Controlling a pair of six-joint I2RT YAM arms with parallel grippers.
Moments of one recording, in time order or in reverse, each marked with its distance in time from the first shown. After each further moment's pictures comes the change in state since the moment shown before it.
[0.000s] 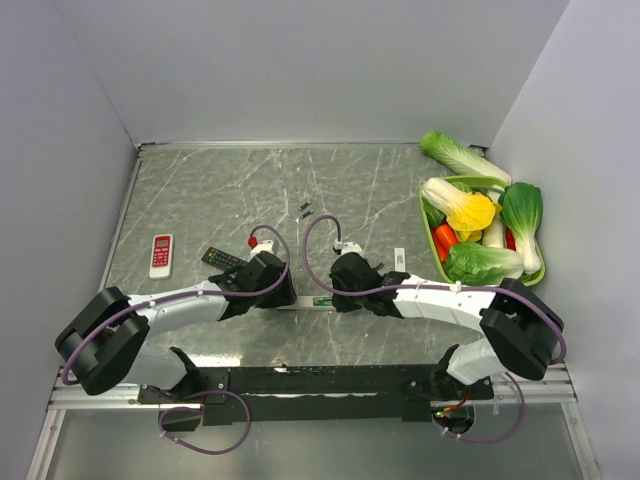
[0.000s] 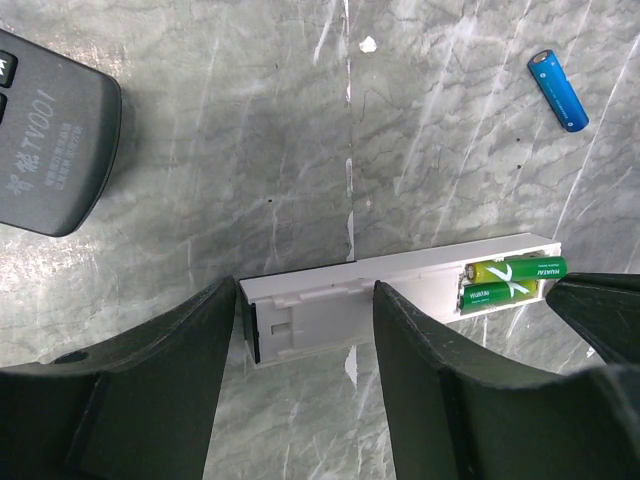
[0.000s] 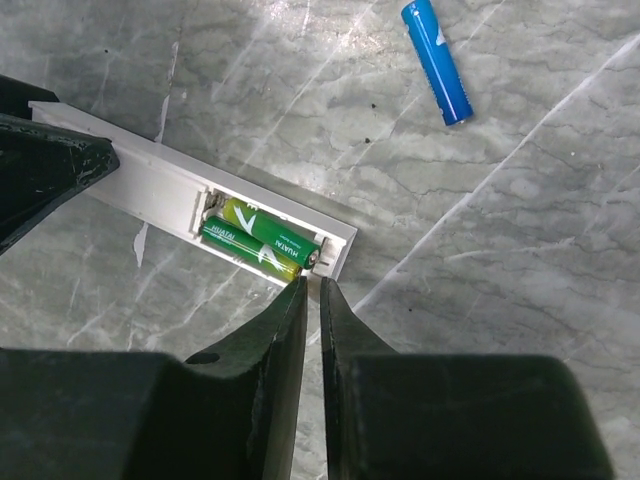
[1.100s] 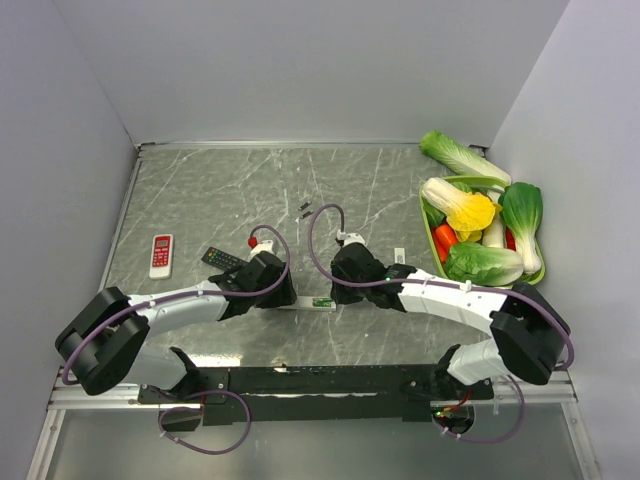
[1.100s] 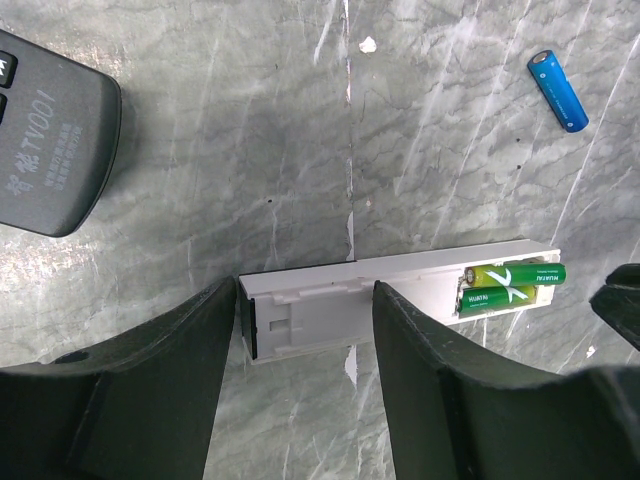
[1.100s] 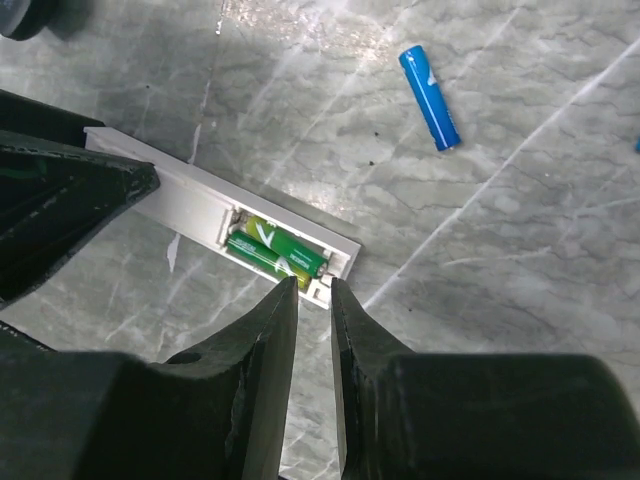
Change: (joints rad) left arm 0.000 0.000 0.000 0.002 0.002 0.000; right arm -0.039 -0.038 0.056 -0.062 -0.026 -0.011
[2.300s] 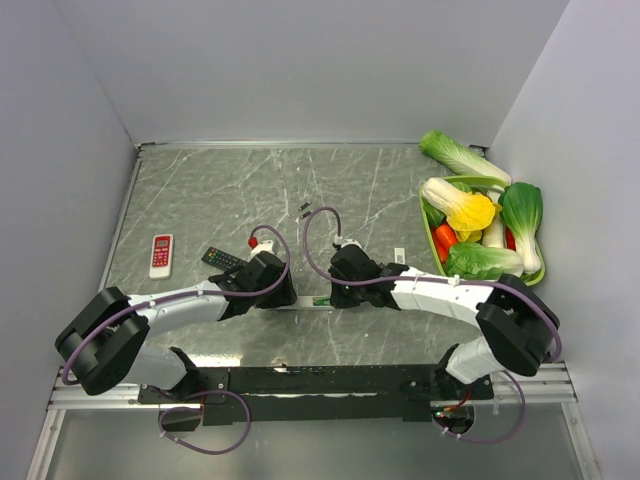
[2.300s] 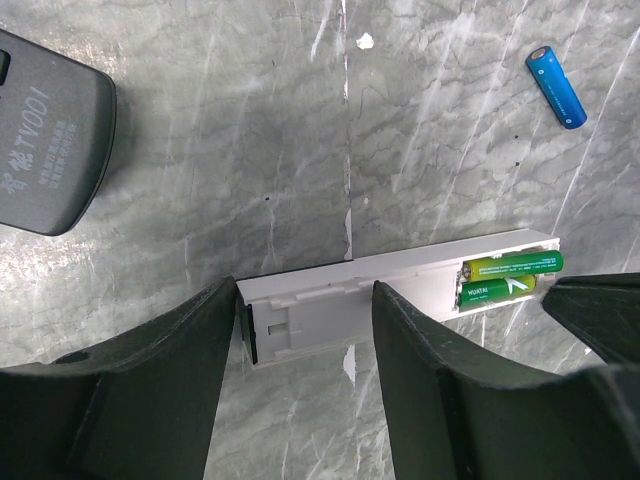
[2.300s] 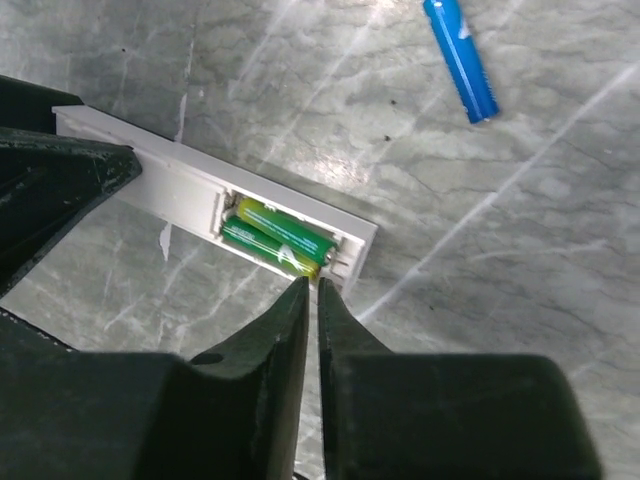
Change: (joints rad) left arm 0.000 0.000 0.000 0.000 0.008 0.000; right arm -0.006 0.077 0.003 0.009 -0.078 0.038
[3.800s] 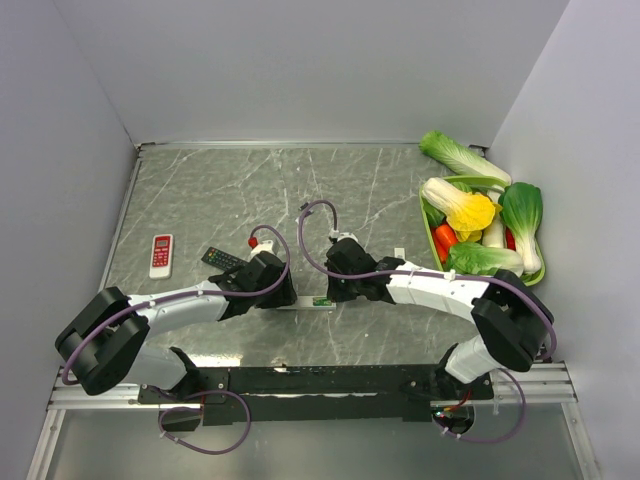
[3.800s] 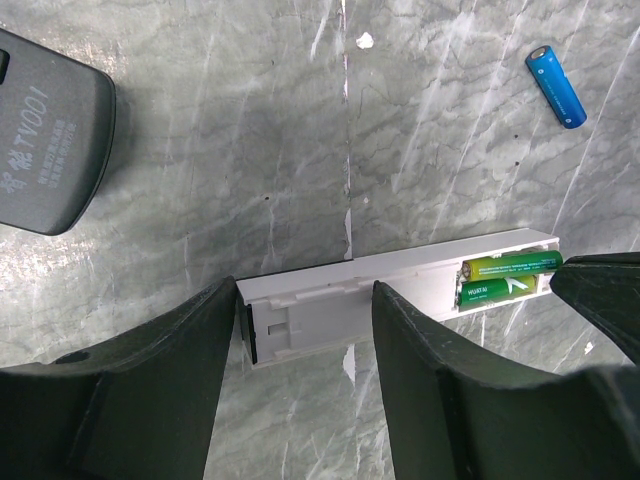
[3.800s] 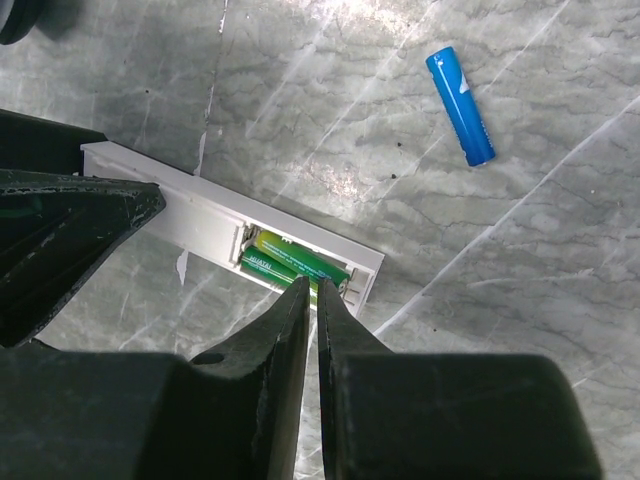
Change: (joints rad) left arm 0.000 0.000 0.000 0.000 0.001 0.000; right arm -0.008 0.030 0.066 -0.029 0.023 -0.015
